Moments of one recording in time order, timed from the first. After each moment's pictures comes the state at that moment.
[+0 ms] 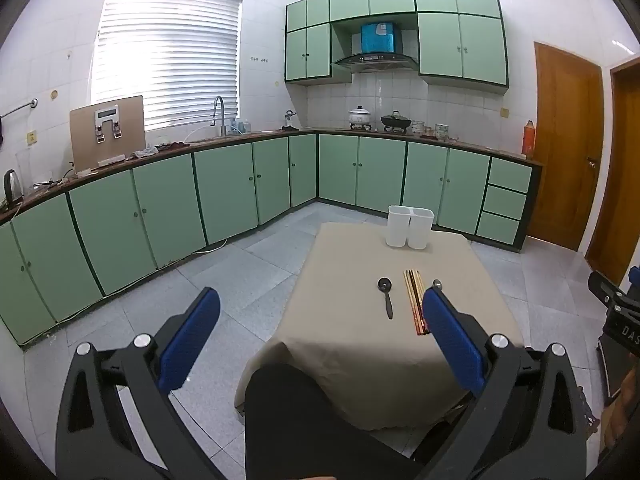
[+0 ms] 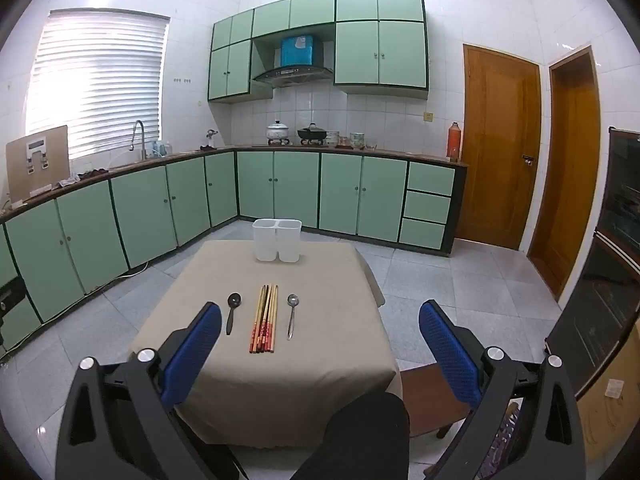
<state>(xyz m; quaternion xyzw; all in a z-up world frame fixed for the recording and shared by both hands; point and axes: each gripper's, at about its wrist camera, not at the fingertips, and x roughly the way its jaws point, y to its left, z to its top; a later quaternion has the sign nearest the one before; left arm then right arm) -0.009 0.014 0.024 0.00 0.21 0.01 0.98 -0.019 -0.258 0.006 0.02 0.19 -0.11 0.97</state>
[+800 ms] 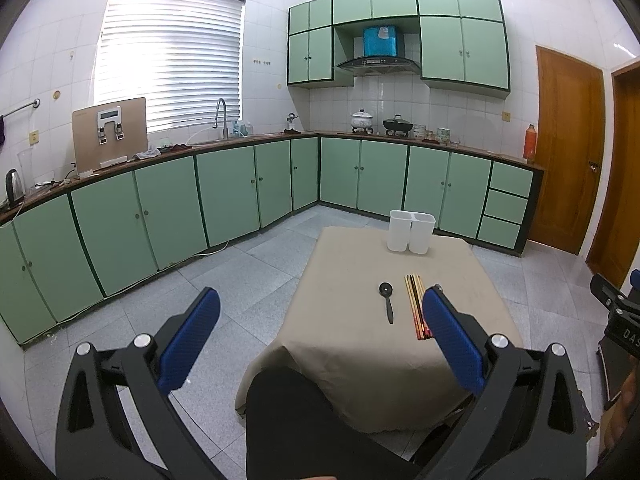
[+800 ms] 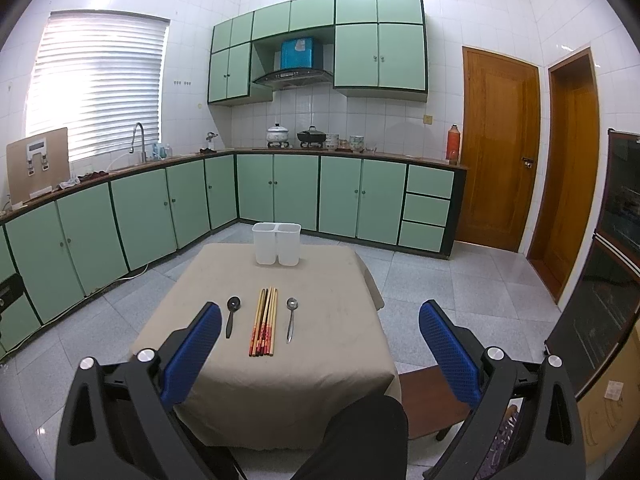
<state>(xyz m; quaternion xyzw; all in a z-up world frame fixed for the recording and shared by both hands) -0.009 0.008 0.022 0.00 0.21 0.01 0.98 -0.023 -0.262 0.002 0.02 0.19 -0.11 0.98</state>
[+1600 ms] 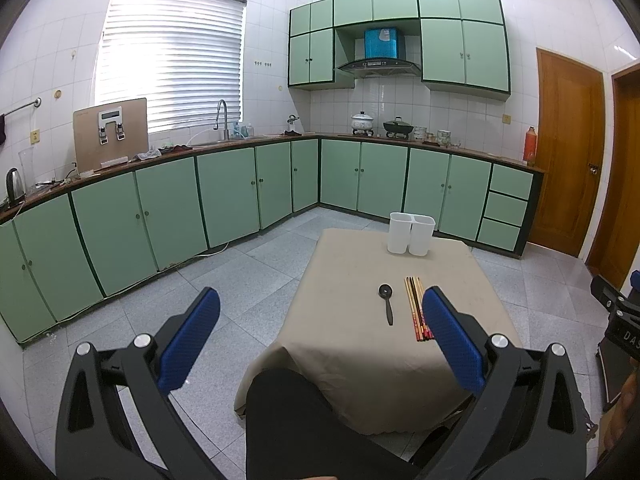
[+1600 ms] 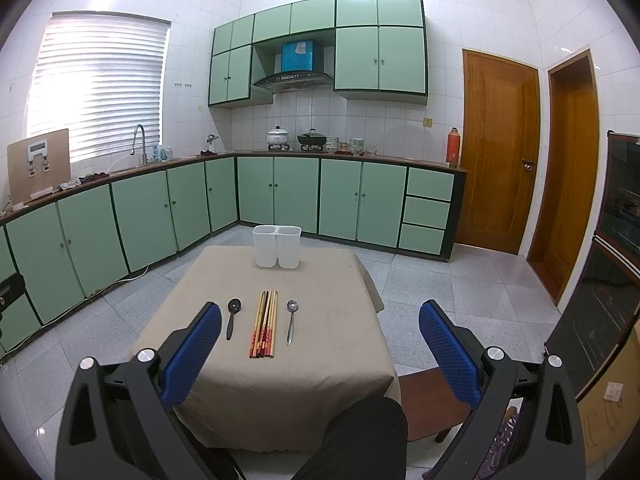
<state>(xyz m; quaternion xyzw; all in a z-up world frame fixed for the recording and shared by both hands) -0.009 0.010 0.023 0.00 0.20 0.01 0.98 -0.026 -0.264 0.000 0.02 0.18 -0.11 0.98</state>
